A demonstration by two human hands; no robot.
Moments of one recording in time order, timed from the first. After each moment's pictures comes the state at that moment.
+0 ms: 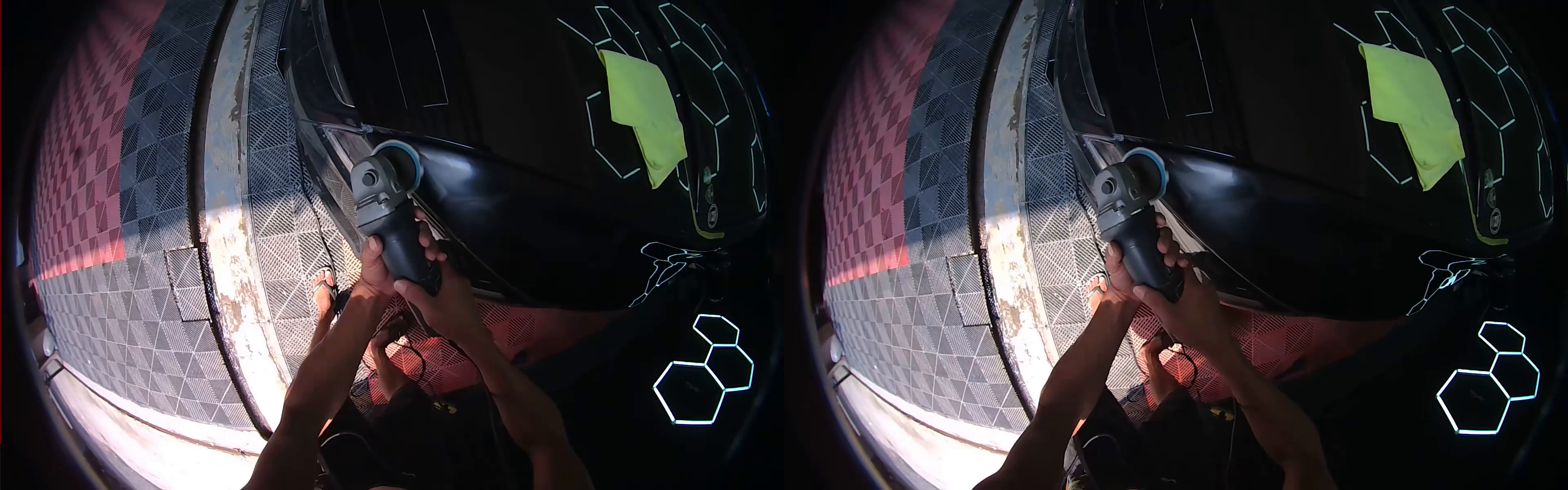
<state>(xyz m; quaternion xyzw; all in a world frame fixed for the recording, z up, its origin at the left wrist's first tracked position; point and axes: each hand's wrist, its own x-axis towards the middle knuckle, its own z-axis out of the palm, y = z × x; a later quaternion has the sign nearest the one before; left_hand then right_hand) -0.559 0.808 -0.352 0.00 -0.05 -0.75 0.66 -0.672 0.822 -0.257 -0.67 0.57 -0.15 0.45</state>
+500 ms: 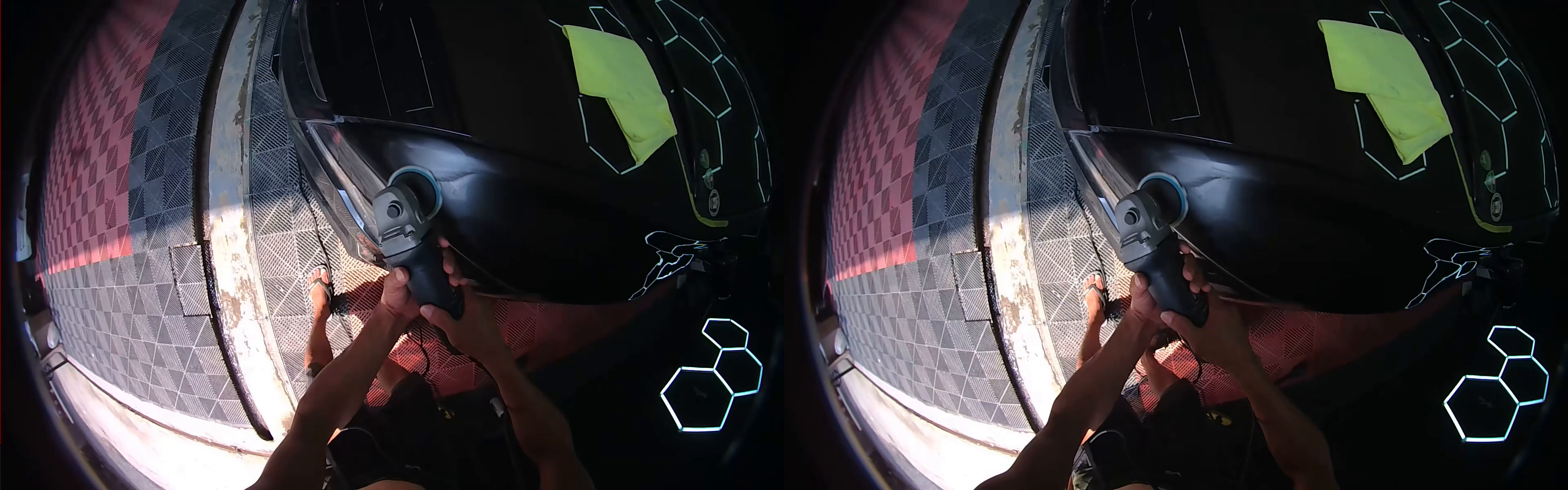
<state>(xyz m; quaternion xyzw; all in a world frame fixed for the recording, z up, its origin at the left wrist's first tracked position) -0.649 0.848 -0.332 -0.04 -0.05 -0.76 0.64 -0.767 0.858 -0.235 -0.70 0.56 -0.15 0.42</state>
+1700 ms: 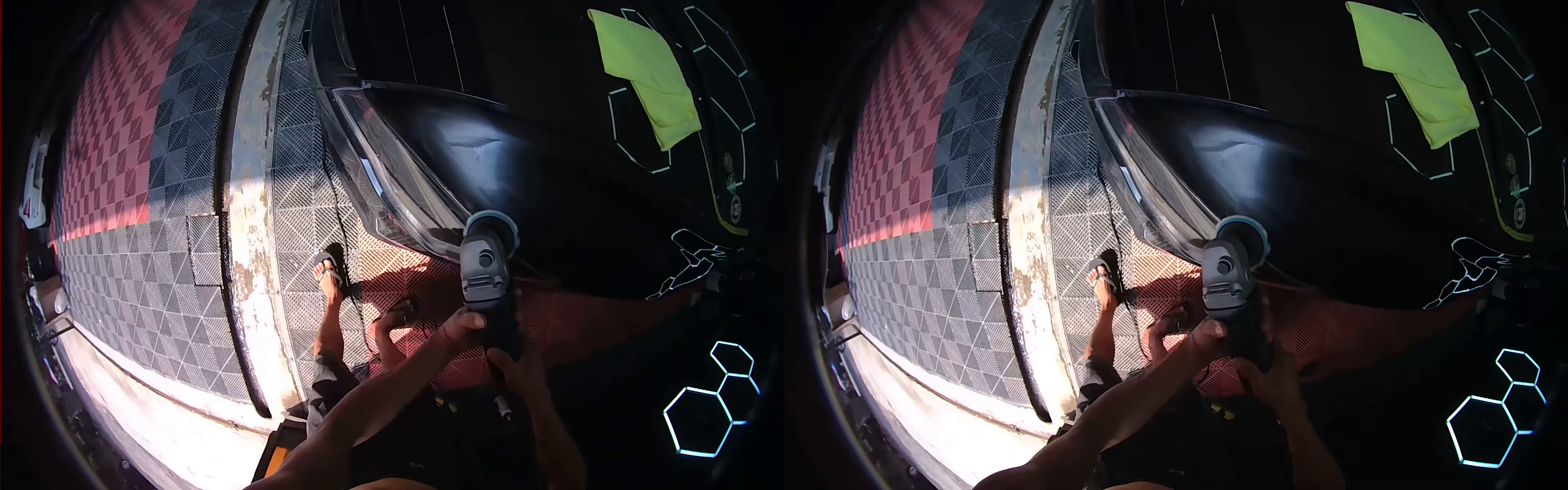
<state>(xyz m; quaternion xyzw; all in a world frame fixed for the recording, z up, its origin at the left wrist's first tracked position) -0.738 0.927 -0.319 -0.07 -0.01 -0.82 0.57 -0.867 0.936 -0.211 -0.51 0.67 -0.01 0.54</state>
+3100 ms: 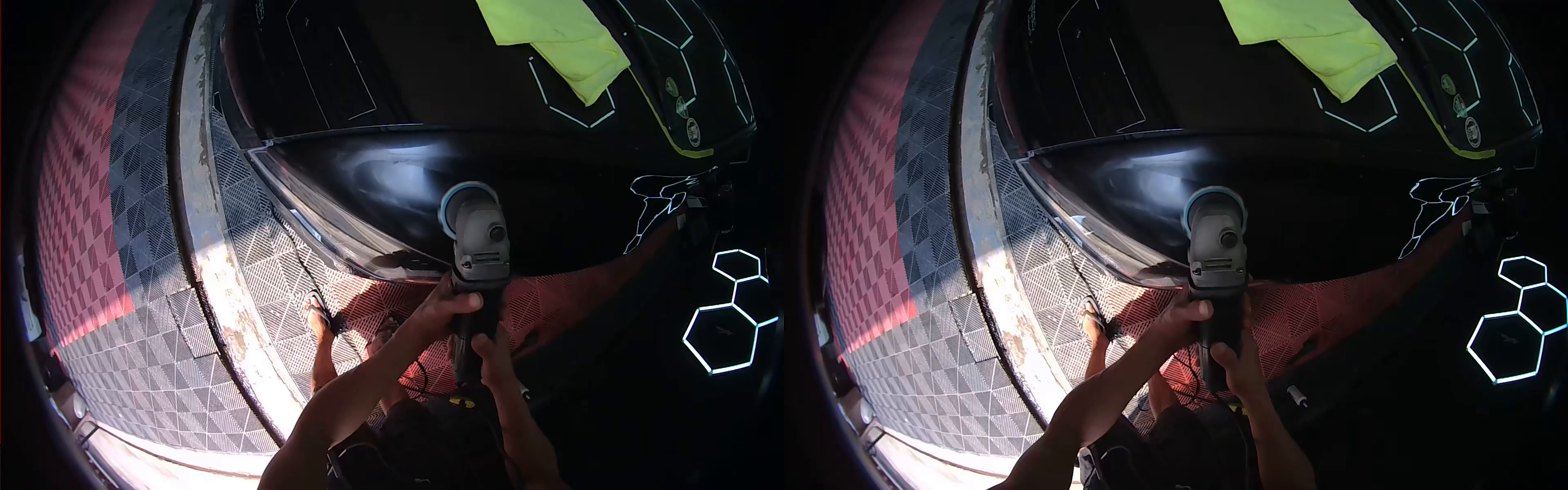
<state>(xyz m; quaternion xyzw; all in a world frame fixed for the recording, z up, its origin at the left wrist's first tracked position) -0.722 0.859 -0.288 0.11 -0.13 -0.90 0.41 -0.863 0.940 -0.240 -0.28 0.58 -0.28 0.71</state>
